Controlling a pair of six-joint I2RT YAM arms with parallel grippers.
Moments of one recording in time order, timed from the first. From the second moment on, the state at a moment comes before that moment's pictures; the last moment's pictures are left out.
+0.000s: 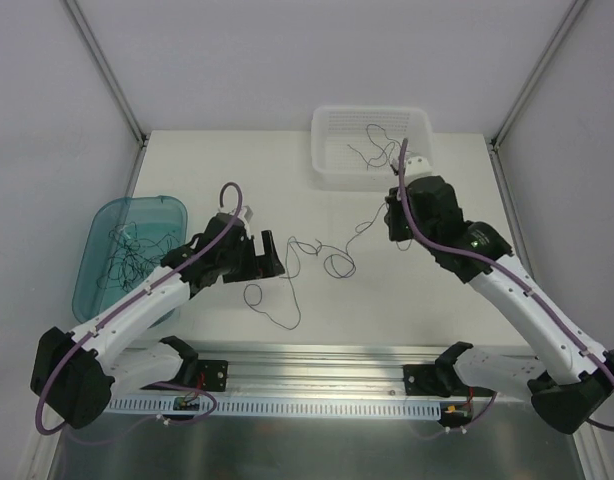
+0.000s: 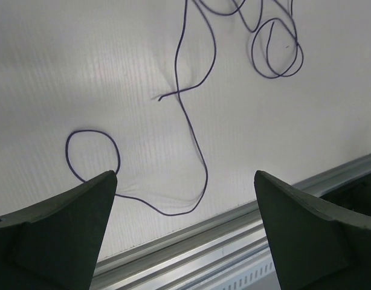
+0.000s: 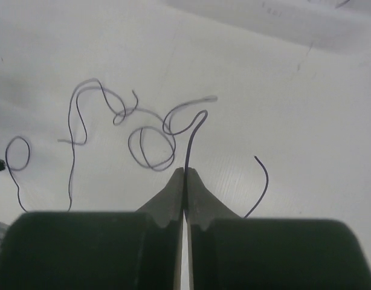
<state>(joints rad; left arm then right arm) -0.56 1.05 0.70 -0.51 0.10 -0.67 0.67 1.08 1.14 -0.69 0.24 0.23</state>
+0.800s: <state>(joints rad) -0.53 1.00 0.90 -0.61 -0.12 -0.32 0.38 1.68 1.88 -0.34 0.24 -0.06</state>
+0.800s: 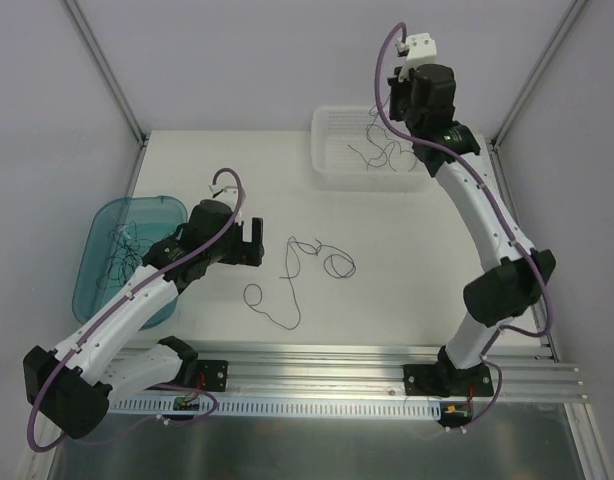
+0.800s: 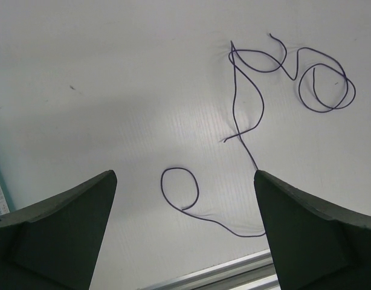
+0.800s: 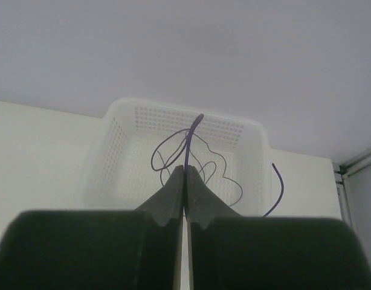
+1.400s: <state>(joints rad) -0.50 1.03 0.87 -0.62 -0.11 -0.29 0.34 2.06 1.93 -0.39 0.16 -0.07</state>
